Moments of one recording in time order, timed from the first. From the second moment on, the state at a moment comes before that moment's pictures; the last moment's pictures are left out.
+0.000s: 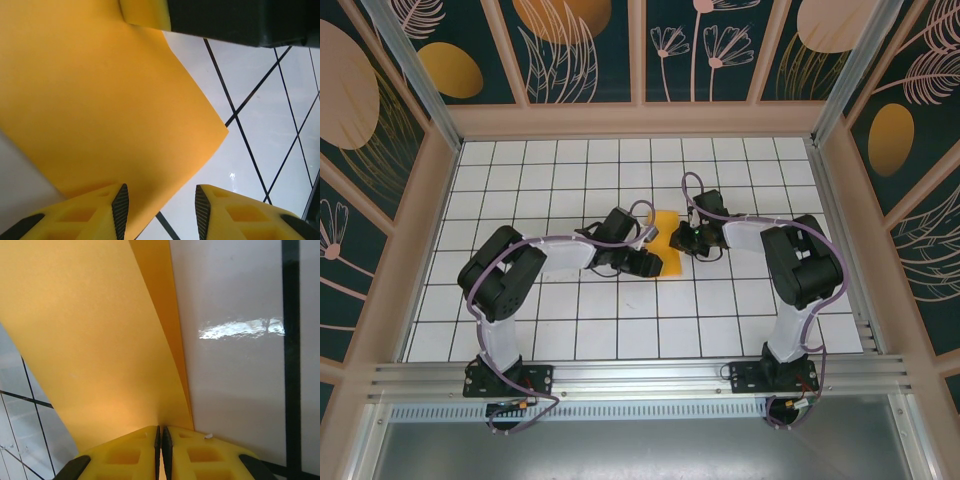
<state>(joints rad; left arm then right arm) -0.70 1.89 1.01 -0.08 0.55 -0.44 0.42 1.85 0.95 -0.16 -0.41 0.68</state>
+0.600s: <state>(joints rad) -0.71 1.83 0.91 -0.06 0.55 -0.44 0.42 1.85 0.96 -0.17 -0.41 0.68</state>
